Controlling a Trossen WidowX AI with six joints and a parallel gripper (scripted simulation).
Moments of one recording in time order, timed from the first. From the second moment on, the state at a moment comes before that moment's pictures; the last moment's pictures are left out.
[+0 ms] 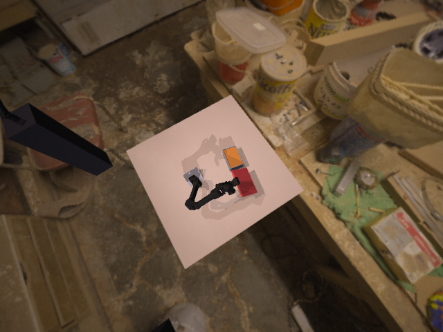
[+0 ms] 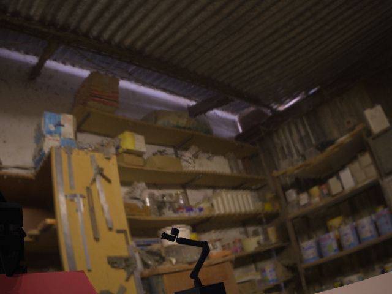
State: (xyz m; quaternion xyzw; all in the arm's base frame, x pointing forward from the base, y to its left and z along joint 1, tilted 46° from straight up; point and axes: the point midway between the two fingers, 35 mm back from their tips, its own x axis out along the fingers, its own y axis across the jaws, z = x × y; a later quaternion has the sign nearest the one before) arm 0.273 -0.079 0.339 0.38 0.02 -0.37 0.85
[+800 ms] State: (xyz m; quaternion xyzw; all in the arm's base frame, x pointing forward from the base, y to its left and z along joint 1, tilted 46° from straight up) arm 0.272 -0.093 0.327 0.39 0.02 -0.37 0.85
